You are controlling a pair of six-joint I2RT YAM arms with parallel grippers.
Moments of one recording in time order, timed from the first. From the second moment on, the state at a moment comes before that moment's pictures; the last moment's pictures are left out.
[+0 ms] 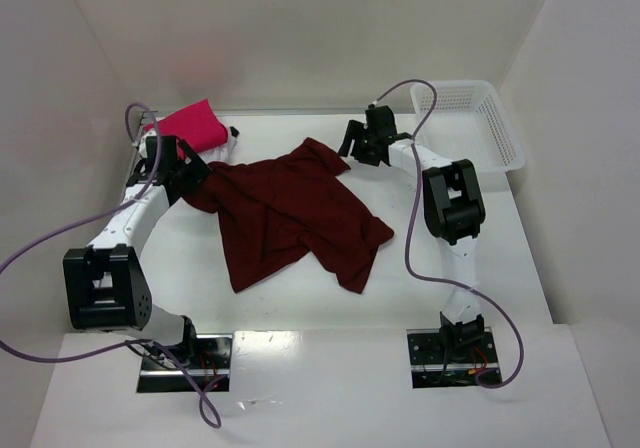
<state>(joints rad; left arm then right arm) 0.08 1.46 1.06 -0.36 -0.14 -0.65 0.30 2.22 1.68 -0.19 -0.12 0.52</state>
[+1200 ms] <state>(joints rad) 0.20 1.67 1.03 -0.22 -0.09 -0.66 0.36 2.33 1.77 -0.27 -0.09 0.61</state>
